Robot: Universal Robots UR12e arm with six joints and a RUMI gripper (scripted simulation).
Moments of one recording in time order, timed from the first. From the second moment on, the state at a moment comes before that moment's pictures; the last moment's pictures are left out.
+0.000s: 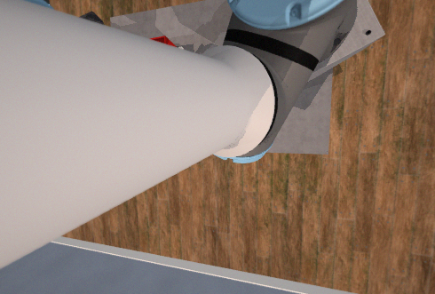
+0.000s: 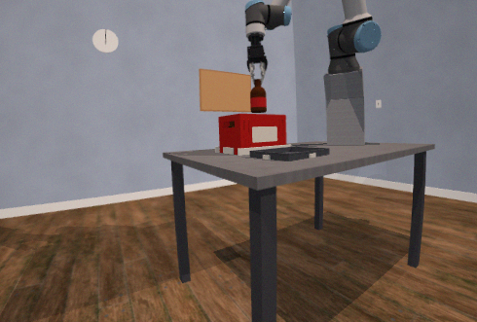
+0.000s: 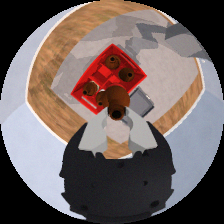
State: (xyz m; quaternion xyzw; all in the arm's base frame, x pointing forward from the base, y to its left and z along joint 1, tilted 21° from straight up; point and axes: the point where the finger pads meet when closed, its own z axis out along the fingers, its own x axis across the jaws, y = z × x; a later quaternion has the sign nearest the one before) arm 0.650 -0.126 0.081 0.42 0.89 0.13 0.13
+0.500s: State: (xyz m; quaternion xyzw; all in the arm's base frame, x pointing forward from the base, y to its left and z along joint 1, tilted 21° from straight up) arm 0.652 -0.114 0.083 0.42 0.89 0.13 0.13
